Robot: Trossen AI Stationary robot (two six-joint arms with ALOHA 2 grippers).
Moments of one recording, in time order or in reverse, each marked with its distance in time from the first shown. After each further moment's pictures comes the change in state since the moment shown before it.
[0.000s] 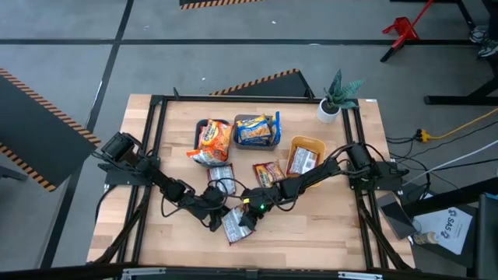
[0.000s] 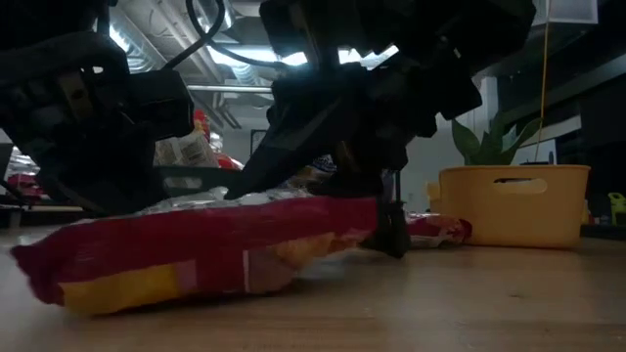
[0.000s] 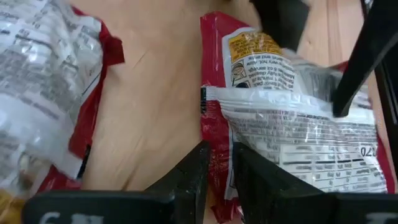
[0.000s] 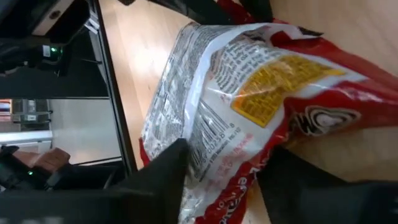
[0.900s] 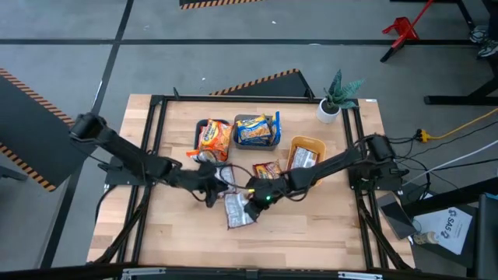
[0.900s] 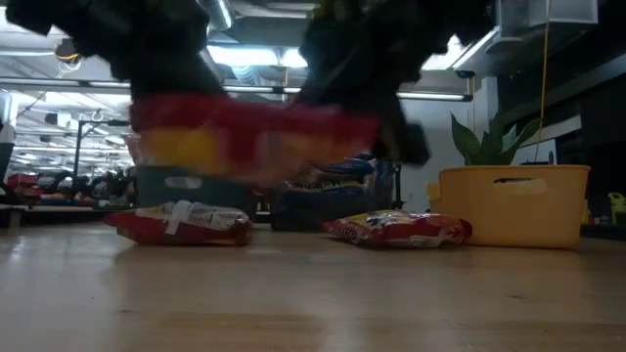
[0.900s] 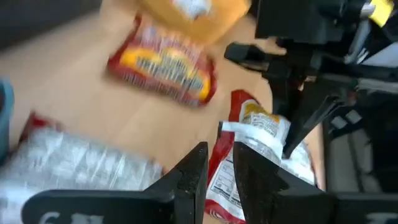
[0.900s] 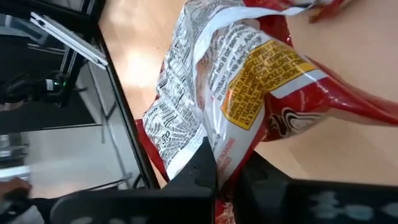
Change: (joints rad) left arm 0.160 -0.511 0.004 -0.337 -0.001 0.085; right arm -0.003 -0.233 0.008 -0.293 0.107 0.037
